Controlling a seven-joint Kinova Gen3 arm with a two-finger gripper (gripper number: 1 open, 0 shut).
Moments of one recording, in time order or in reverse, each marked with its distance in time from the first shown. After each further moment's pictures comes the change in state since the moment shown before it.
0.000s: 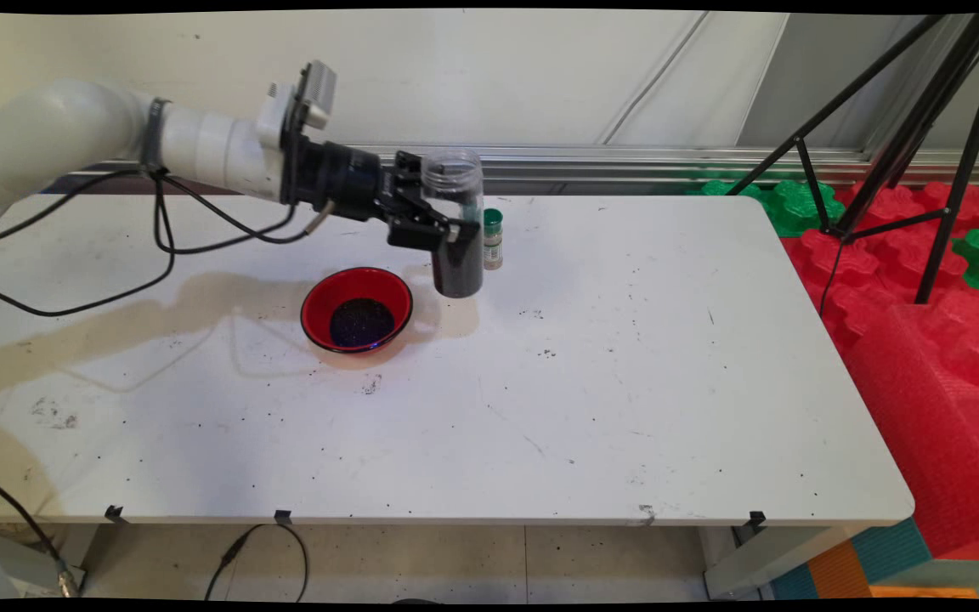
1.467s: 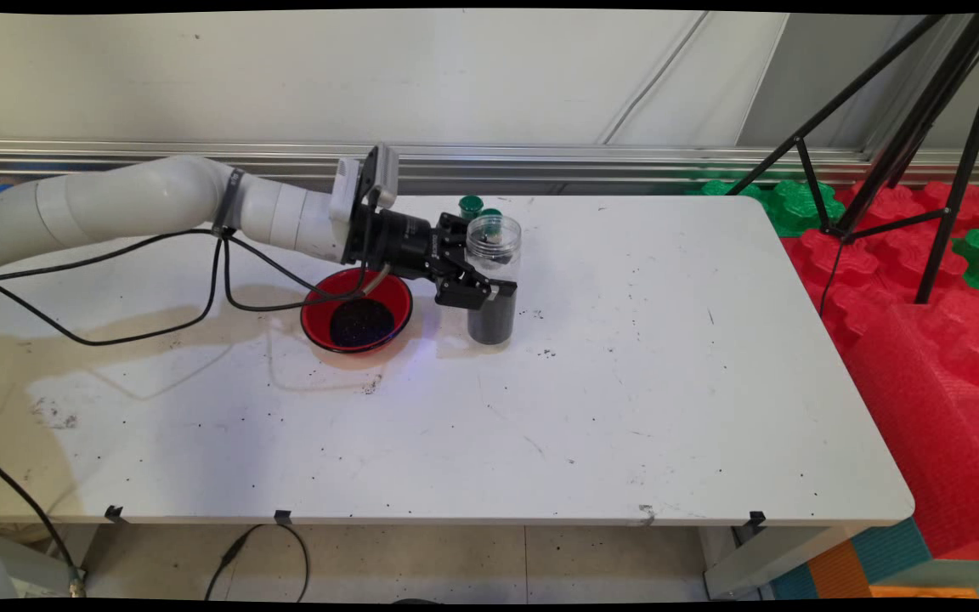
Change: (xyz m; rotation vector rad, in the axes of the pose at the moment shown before) arm -0.060 0.010 0.072 -0.017 -0.024 0.004
